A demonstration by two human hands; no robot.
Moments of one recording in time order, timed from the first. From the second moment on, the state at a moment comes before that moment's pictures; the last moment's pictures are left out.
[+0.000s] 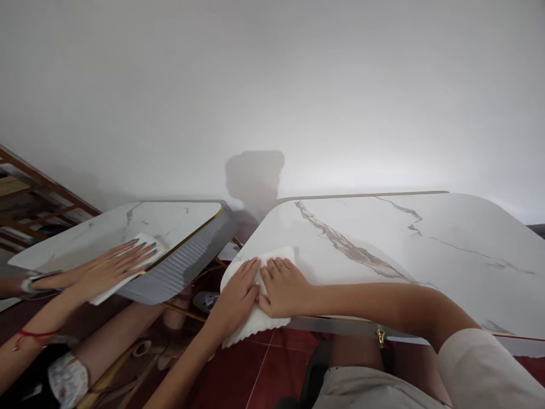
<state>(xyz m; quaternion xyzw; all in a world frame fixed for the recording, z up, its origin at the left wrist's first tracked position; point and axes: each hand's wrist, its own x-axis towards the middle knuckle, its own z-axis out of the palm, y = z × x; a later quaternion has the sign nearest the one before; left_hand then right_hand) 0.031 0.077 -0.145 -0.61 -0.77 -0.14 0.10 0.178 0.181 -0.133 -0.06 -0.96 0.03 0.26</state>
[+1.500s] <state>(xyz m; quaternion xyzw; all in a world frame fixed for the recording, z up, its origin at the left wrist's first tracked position) 0.009 0.381 -0.128 -0.71 -0.68 -0.17 0.09 0.143 0.405 -0.120 -0.37 -0.90 0.05 0.22</state>
